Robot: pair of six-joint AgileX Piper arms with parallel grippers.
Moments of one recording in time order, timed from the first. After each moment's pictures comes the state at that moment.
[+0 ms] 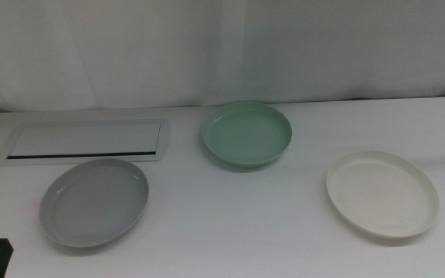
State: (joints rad) left arm -0.08 0.27 0.00 0.34 0.05 -0.40; right arm 0.01 0.03 0.00 0.14 0.02 -0.12
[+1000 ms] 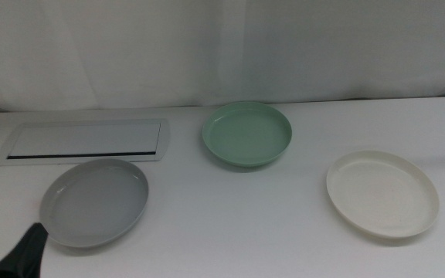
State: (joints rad) left arm -0.08 0.27 -0.01 0.34 -0.03 -0.49; right arm 0.01 0.03 0.00 0.28 -0.04 -0.12
